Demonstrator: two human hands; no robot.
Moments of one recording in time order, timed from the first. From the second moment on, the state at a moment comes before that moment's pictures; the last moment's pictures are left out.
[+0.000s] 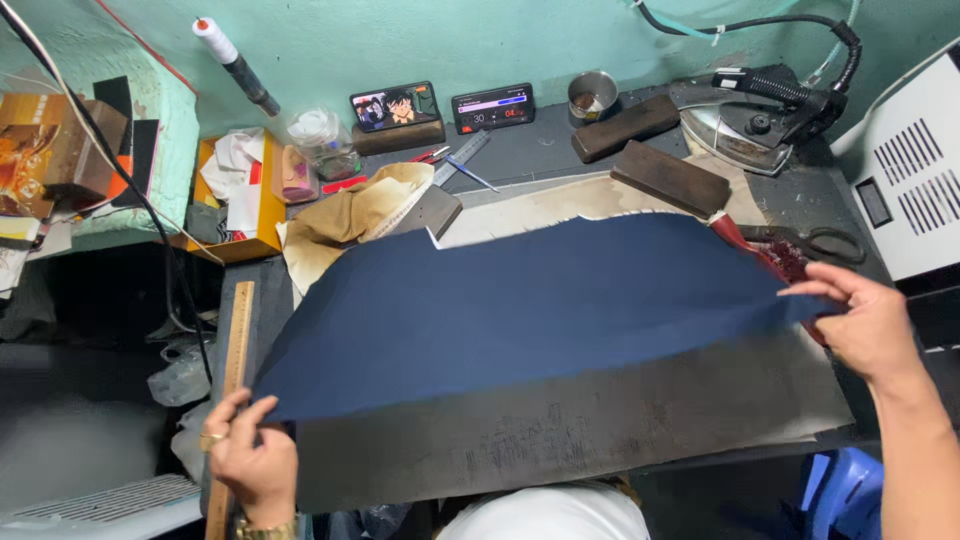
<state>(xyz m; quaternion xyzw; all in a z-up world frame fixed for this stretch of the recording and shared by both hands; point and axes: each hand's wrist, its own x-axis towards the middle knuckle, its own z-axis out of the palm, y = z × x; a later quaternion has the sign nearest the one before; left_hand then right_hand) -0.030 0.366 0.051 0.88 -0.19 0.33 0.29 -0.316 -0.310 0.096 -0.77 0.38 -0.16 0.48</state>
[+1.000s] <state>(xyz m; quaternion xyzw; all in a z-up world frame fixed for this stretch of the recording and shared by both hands) -0.064 0.333 -0.034 0.89 0.26 -0.03 0.36 -0.283 -0.296 0.020 -0.88 0.36 0.13 0.28</state>
